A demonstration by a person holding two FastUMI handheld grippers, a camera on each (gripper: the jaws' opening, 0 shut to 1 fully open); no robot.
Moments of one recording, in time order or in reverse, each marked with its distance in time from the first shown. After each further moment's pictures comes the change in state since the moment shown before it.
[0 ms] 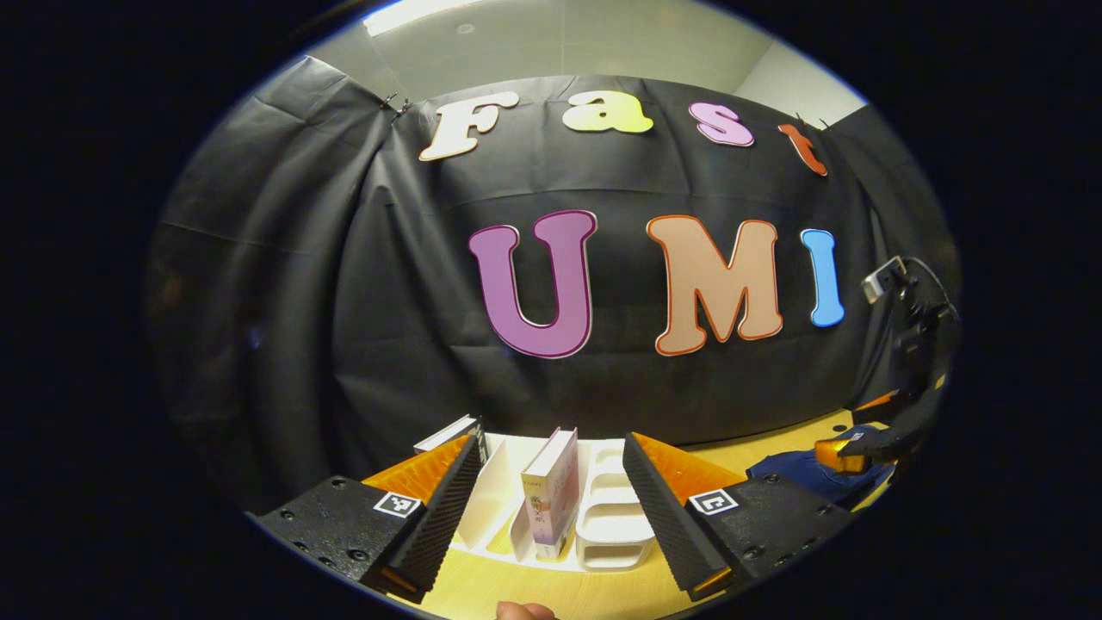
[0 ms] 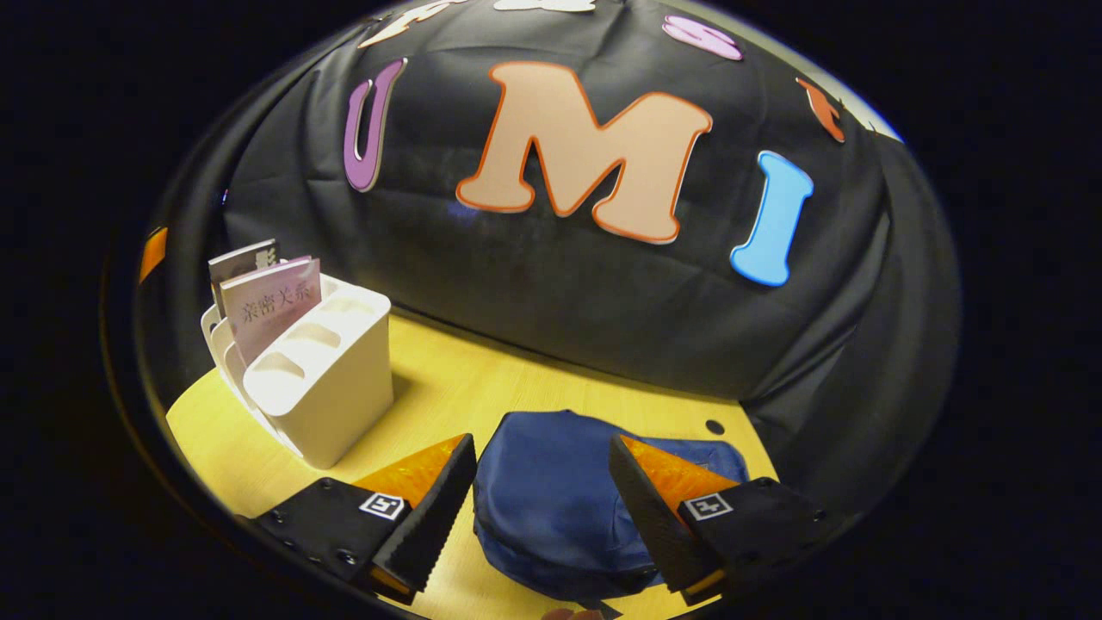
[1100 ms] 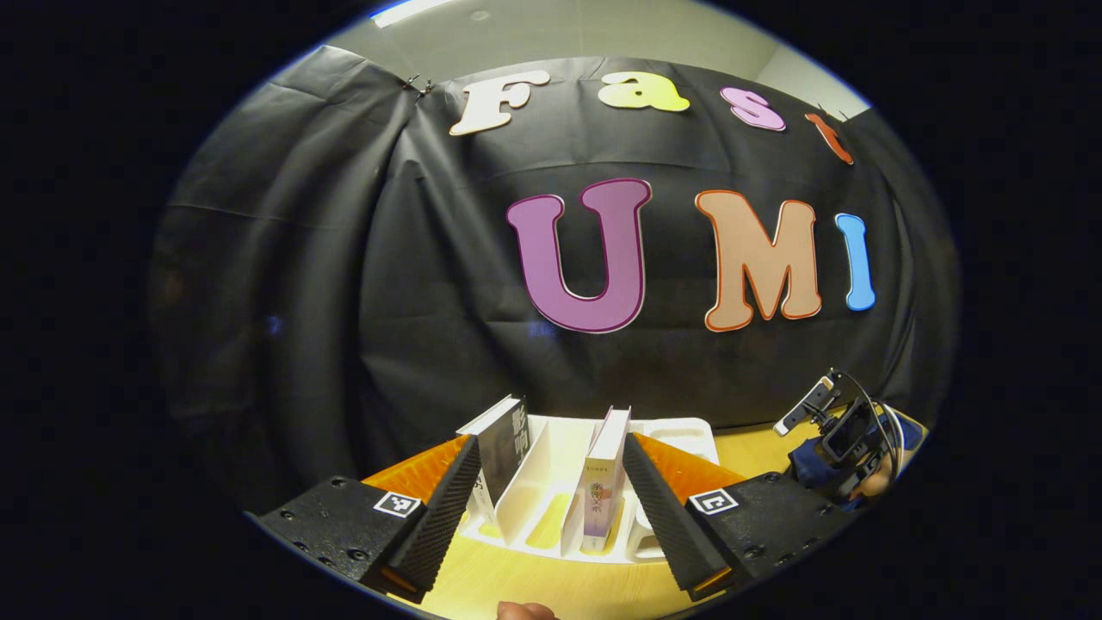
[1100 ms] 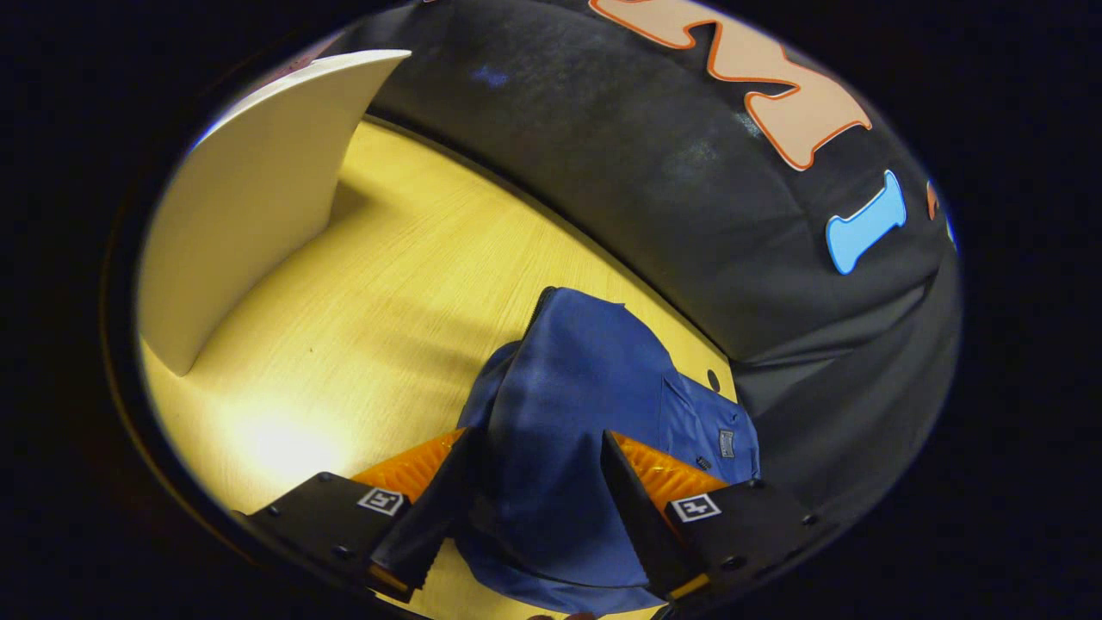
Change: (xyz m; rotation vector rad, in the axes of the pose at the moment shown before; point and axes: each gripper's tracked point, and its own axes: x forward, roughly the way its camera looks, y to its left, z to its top) left arm 0.016 0.061 -0.033 -0.008 0.066 0.070; right arm 0.107 0.042 -0.120 -0.347 0.402 -0.176
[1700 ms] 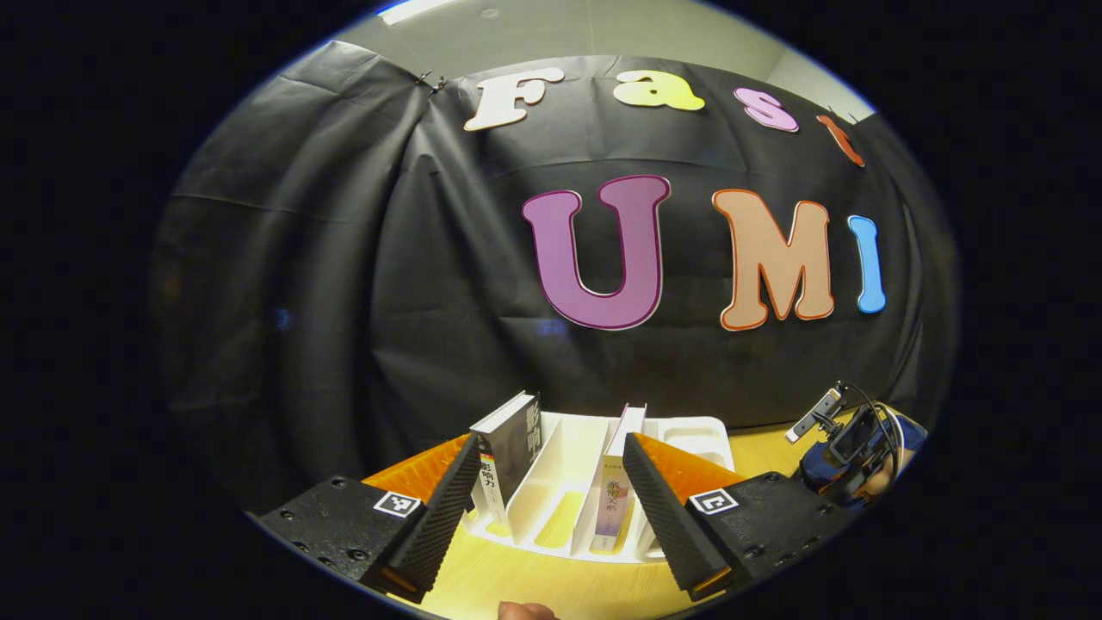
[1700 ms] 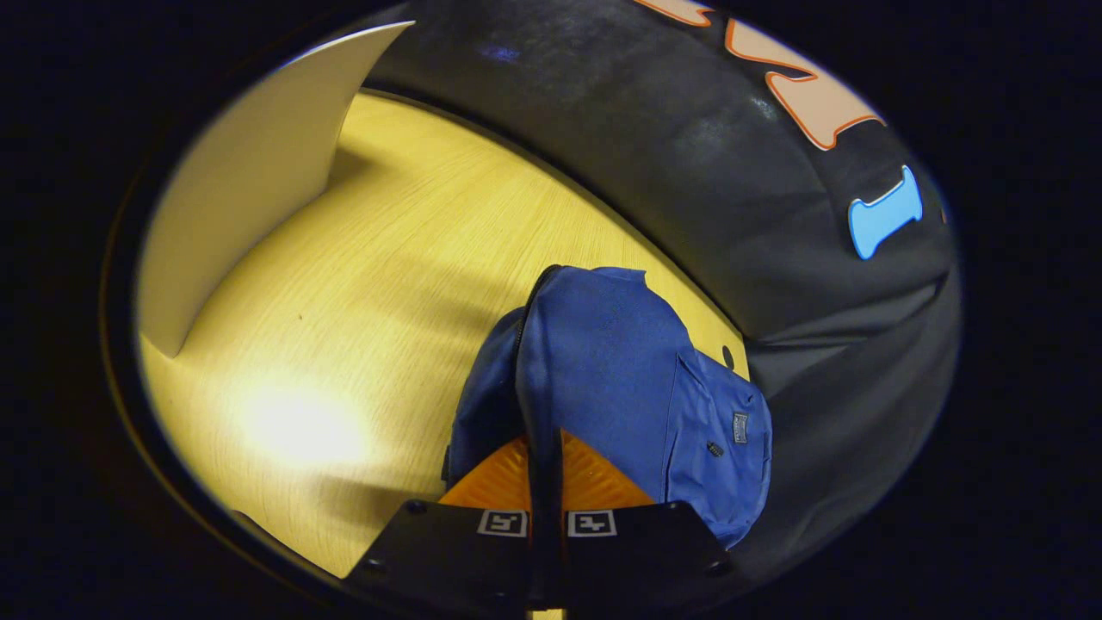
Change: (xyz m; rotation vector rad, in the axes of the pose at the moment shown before) left arm 0.002 0.013 -0.004 -0.020 0.000 0.032; right arm 0.009 -0.002 -0.019 -0.018 0.111 0.027
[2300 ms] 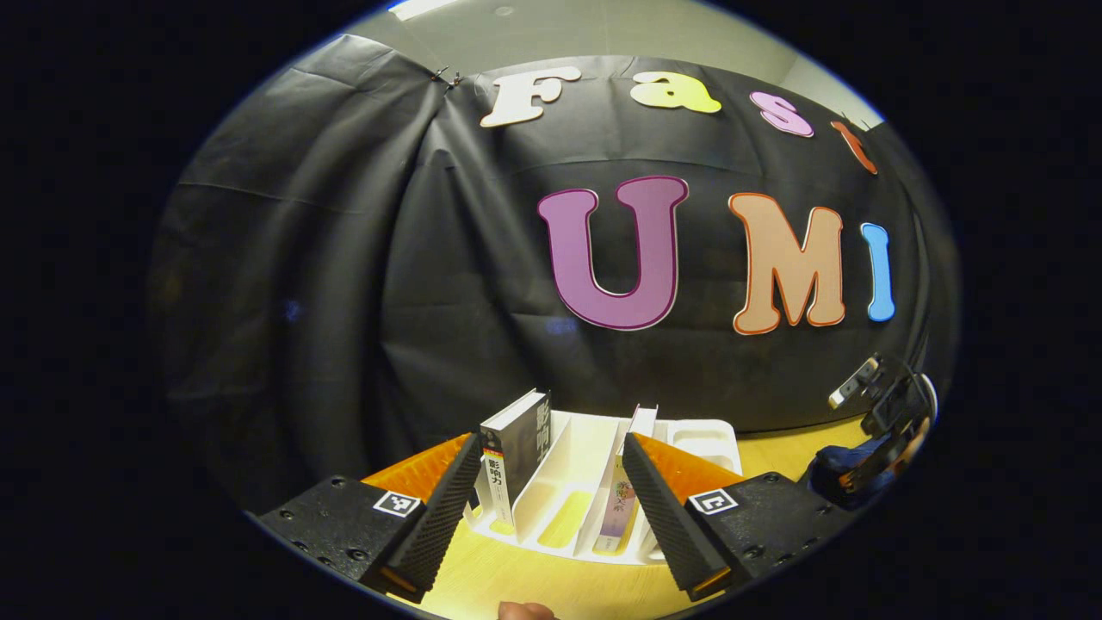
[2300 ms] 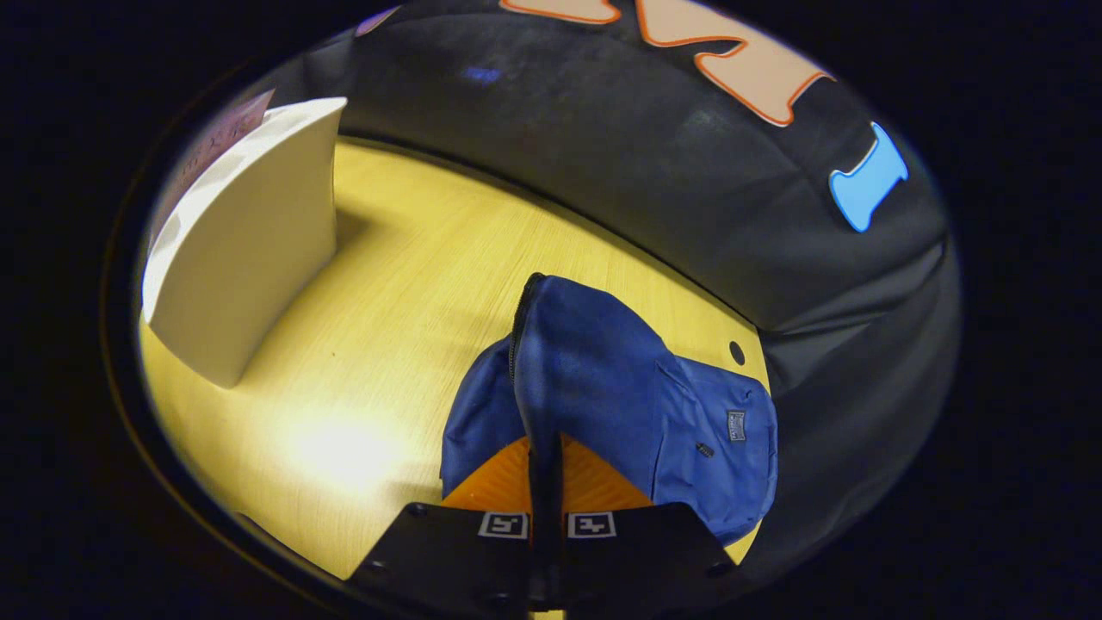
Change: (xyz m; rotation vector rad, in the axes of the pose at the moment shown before) left arm 0.002 0.009 -0.002 -0.030 0.005 0.030; right arm -0.035 -0.046 0.021 0.152 -0.060 0.134
